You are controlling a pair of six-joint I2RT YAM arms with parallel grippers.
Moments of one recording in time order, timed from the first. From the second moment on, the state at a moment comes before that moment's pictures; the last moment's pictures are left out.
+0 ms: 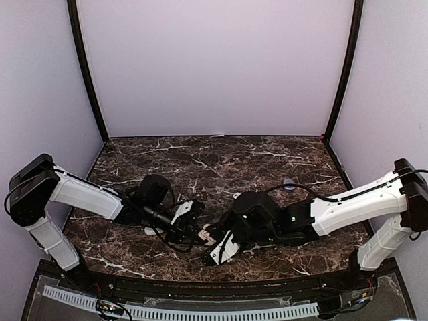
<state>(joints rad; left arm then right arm) -0.82 1.62 0.67 0.21 0.88 0.36 1.31 1.54 0.88 0.03 0.11 -1.36</state>
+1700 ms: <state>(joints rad) -0.82 1.62 0.67 0.21 0.91 0.35 1.33 1.51 0.88 -0.01 0.09 -1.45</state>
